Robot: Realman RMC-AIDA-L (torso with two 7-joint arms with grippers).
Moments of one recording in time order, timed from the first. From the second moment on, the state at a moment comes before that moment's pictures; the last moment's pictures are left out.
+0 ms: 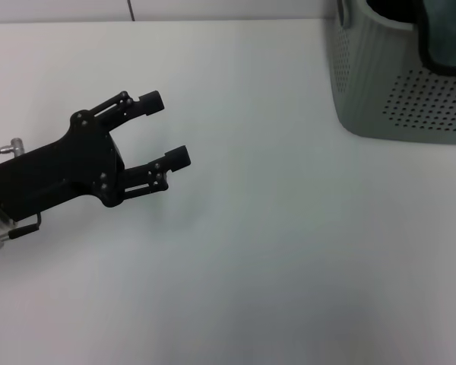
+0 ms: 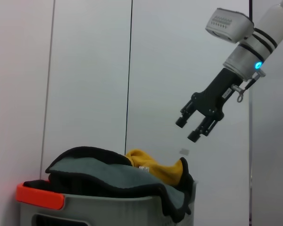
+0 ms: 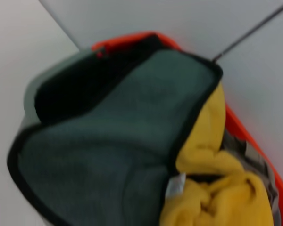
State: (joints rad) left arm -0.40 -2.06 0.67 0.49 1.66 1.82 -0.96; right arm 0.89 1.81 -1.00 -2.04 -2.82 -2.14 2.39
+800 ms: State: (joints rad) left arm -0.42 -2.07 0.67 0.49 1.67 1.81 -0.97; right arm 0.70 1.84 -0.98 -2.04 -2.85 -2.00 2.22
